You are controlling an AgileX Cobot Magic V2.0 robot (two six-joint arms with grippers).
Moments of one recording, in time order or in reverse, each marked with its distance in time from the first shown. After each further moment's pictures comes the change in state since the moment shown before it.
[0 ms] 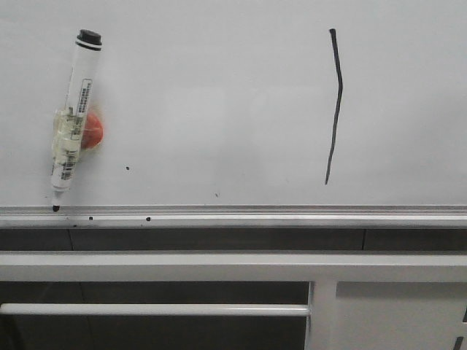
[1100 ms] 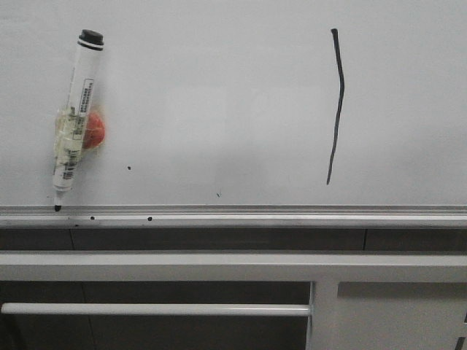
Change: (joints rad) left arm 0.110 -0.216 0.000 -0.010 -0.159 0.118; right arm 0.000 0.006 0.041 -0.009 -0.108 0.082
